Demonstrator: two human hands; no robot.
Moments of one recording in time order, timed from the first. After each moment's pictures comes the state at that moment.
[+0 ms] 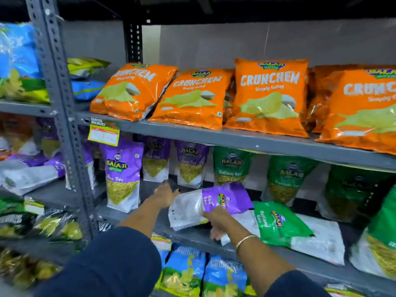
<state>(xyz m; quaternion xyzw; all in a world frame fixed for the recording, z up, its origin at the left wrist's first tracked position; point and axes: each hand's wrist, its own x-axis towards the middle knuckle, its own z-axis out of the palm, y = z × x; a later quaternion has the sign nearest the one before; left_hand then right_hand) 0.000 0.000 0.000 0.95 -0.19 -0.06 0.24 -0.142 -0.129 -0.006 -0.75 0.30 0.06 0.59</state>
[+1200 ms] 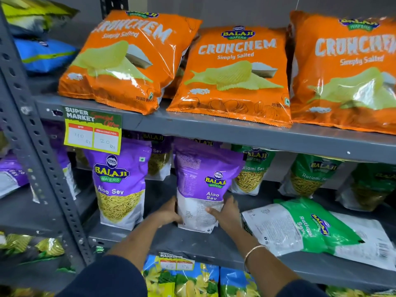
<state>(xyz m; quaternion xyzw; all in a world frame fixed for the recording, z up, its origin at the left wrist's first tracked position) 0.138 0.016 -0.098 0.81 -0.29 -0.30 0.41 0.000 -0.128 -0.082 -0.81 0.35 -0.17 0.44</state>
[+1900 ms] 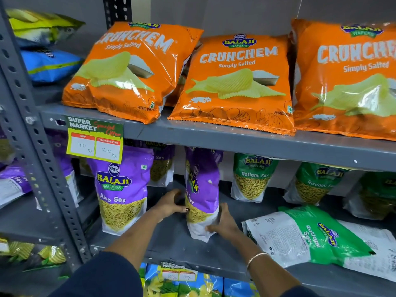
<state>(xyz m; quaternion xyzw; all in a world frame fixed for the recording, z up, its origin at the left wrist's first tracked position) 0.159 0.010 -0.068 0.78 -0.27 -0.29 0.49 0.011 -0.135 -0.092 -0.83 0.31 -0.05 0.46</state>
